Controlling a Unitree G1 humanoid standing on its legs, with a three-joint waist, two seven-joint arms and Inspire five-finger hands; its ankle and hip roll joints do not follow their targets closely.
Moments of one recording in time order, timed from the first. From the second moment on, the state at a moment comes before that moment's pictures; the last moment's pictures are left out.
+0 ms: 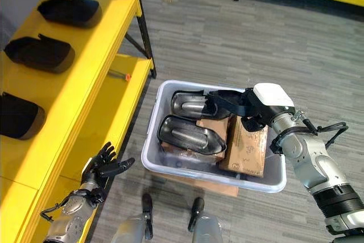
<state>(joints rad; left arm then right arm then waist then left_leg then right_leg) 0.06 0.36 -0.11 0.29 -0.58 -0.02 0.09 -0.33 -1.00 0.21 0.11 -0.39 0.01 0.02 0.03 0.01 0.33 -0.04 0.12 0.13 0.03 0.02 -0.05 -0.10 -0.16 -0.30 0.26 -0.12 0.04</state>
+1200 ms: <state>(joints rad) 0.12 0.33 -0.07 0.29 -0.58 -0.01 0.13 -0.89 -0.99 0.59 0.13 -0.39 0.00 -0.02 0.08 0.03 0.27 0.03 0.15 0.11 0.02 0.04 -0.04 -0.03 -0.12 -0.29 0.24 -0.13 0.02</state>
